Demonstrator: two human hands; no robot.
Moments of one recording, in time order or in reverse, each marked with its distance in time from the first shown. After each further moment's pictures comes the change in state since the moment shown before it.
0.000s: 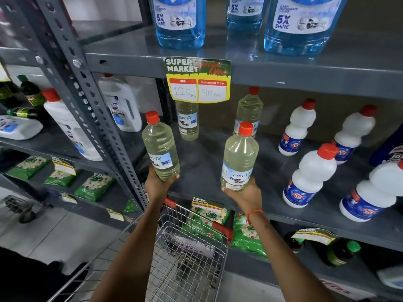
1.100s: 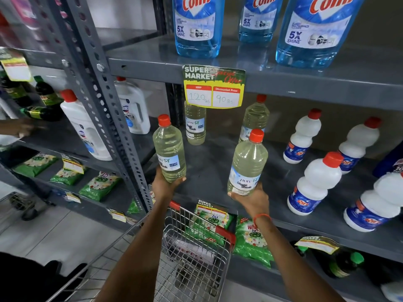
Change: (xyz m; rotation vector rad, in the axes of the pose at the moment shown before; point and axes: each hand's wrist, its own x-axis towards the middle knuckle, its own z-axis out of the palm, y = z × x) left_hand 0.005 -0.005 0.001 -0.023 -0.023 -0.051; right_hand -0.001 -0.004 -0.006 -0.082 0.024 -0.018
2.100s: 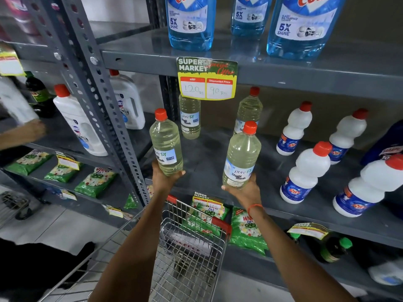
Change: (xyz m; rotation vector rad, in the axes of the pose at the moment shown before) left_hand -0.011 0.014 -0.001 -0.013 -0.058 -0.001; right_hand -0.008 -0.003 -0.001 0.080 -0.076 -0.034
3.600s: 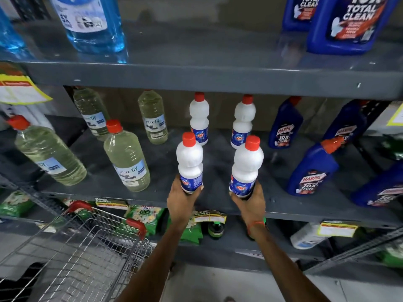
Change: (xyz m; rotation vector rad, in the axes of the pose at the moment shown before) left_hand -0.223 0.067 0.273 0.203 -0.113 0.260; right_hand 0.007 0.141 -0.256 0.068 0.337 0.038
